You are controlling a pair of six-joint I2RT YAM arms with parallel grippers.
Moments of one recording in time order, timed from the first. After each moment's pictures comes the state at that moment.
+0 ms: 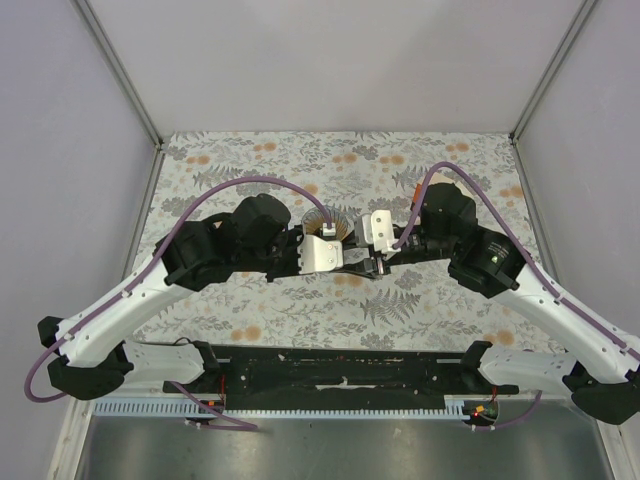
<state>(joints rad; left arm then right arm) -1.02 1.18 1.51 -1.09 0.05 0.62 0.87 1.08 1.28 -0.44 -0.72 -0.50</state>
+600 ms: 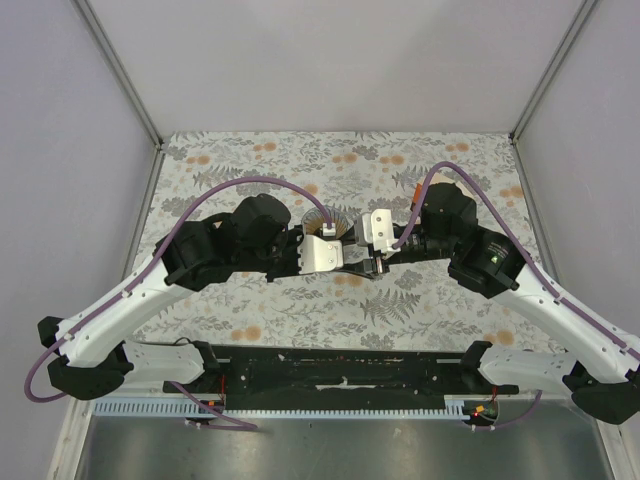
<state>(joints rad) -1.02 1.18 1.51 -1.09 0.05 0.62 0.87 1.08 1.28 -0.42 -0.70 -0.50</state>
